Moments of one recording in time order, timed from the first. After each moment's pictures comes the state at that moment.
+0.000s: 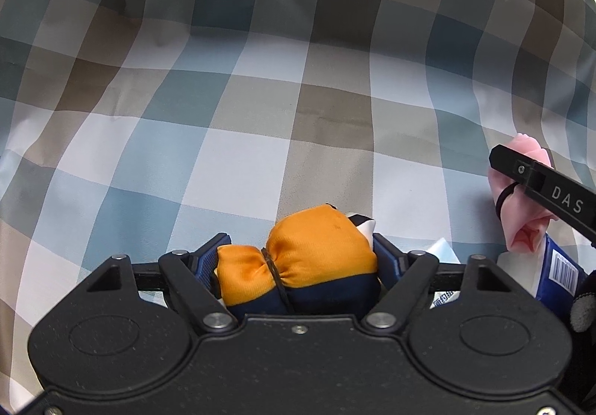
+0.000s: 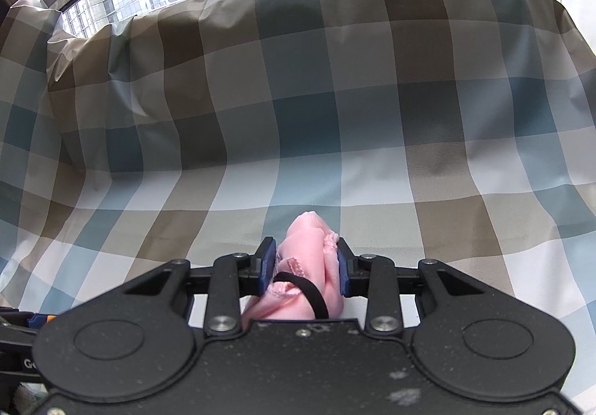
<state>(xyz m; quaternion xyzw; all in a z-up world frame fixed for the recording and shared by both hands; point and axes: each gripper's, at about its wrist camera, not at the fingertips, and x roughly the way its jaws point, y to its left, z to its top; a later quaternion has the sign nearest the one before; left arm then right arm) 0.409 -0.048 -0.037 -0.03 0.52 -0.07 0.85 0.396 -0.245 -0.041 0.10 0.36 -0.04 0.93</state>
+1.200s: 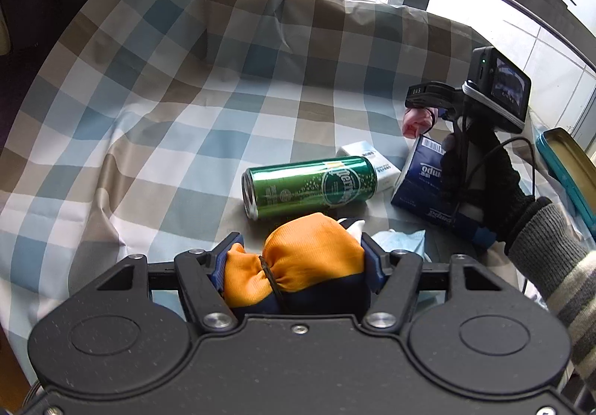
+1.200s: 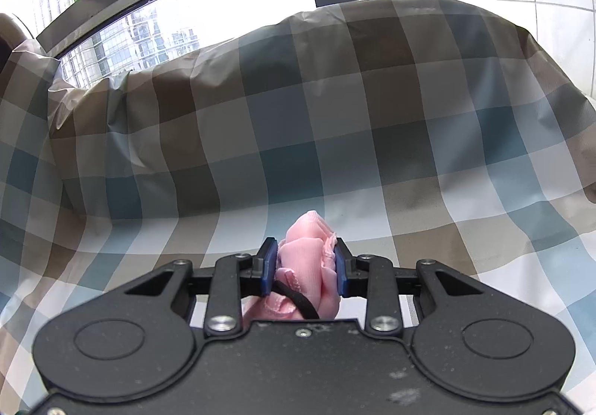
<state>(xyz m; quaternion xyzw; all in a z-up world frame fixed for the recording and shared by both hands) 0.163 0.021 0.039 -0.04 0.39 -0.10 0.91 0.373 -0.251 -0.026 0.12 0.28 -0.07 0.95</state>
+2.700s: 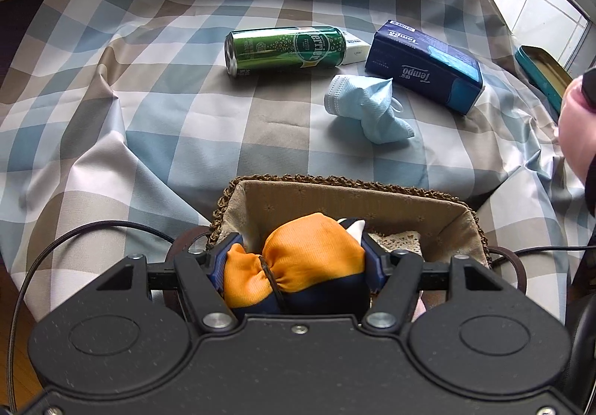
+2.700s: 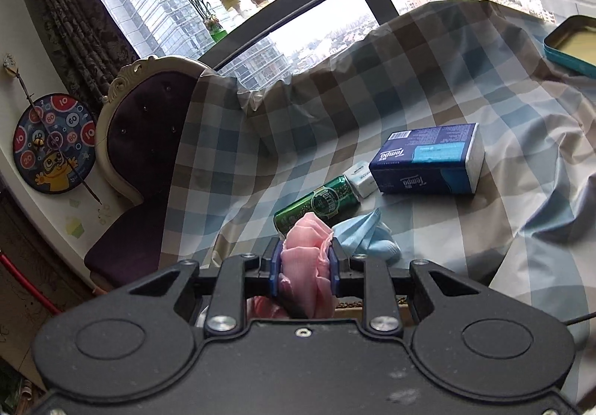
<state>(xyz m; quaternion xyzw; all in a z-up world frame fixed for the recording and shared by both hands) 0.064 0.006 -0.011 -0.02 0.45 -0.12 0.88 -0.042 -0.197 0.067 0.27 0.27 0.09 0.92</state>
